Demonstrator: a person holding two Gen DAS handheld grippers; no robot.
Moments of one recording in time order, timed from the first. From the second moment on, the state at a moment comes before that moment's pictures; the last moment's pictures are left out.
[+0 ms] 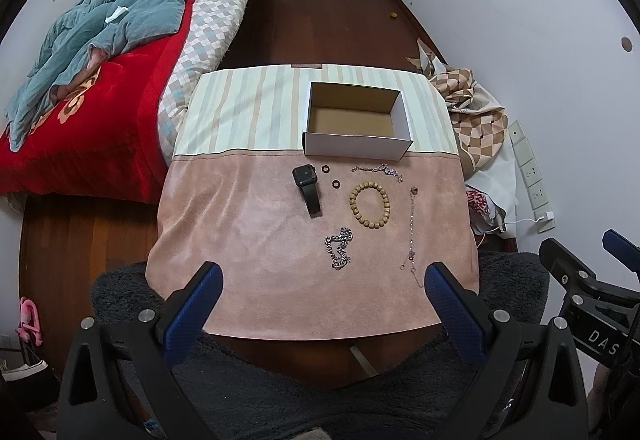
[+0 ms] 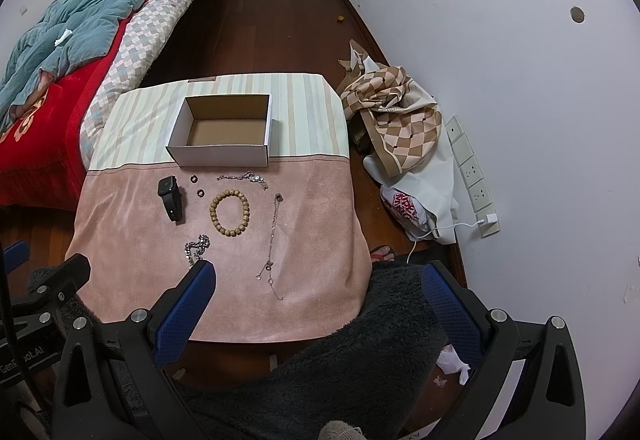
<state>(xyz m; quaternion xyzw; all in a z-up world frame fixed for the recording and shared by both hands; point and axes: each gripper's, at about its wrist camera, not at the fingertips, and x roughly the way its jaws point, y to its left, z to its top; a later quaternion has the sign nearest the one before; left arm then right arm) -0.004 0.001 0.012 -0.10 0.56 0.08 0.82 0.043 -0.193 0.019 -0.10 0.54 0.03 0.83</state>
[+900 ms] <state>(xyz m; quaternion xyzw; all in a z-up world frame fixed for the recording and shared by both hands) -0.003 -0.003 0.016 -0.09 0.55 0.08 0.83 0.040 -0.197 0.028 -0.10 0.53 0.03 0.84</state>
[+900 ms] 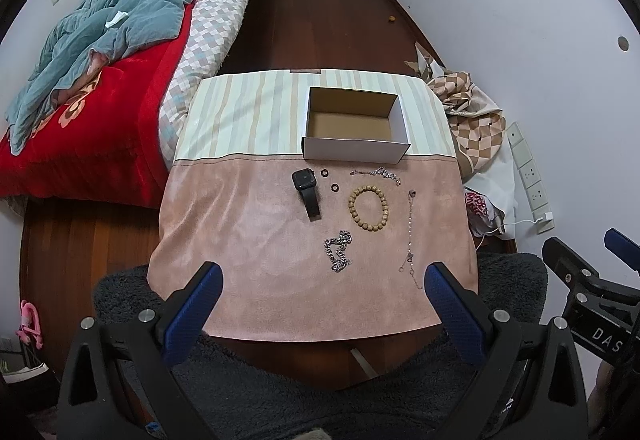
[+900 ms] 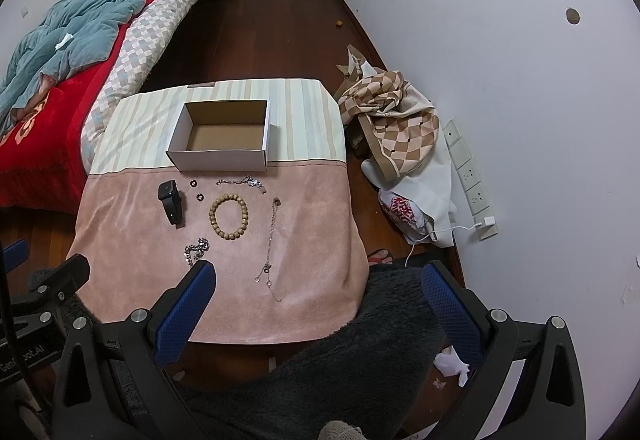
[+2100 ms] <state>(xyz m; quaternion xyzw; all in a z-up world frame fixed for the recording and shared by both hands) 0.047 0.021 -0.041 -0.05 0.54 0.13 0.83 0.084 -0.194 -0.024 -0.07 0.55 0.04 0.83</state>
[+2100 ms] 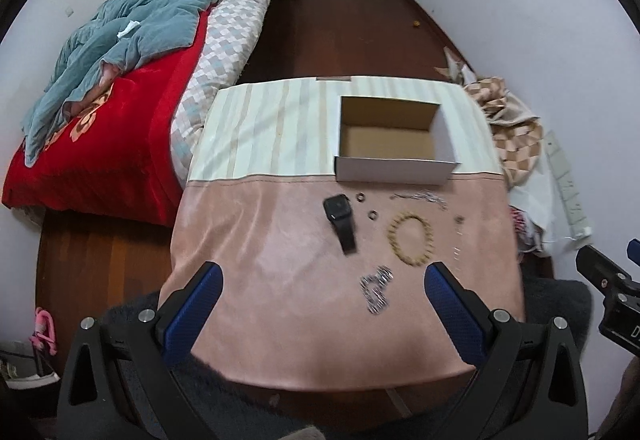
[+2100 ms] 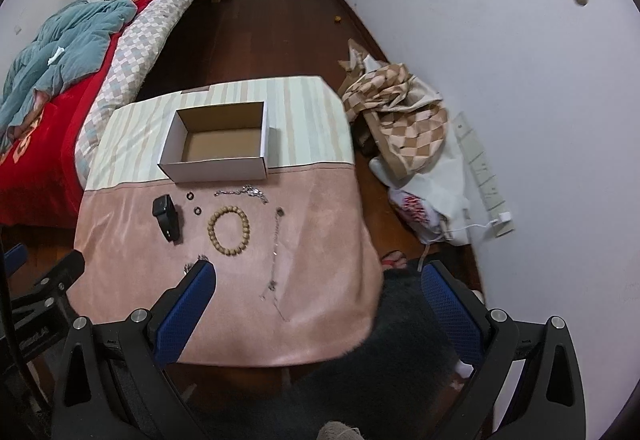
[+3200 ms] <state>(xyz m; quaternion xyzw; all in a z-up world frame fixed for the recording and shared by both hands) 0.139 0.055 -0.209 -0.05 0.64 0.14 0.75 0.188 -0.097 -0.272 -0.10 0.65 0.12 0.74</state>
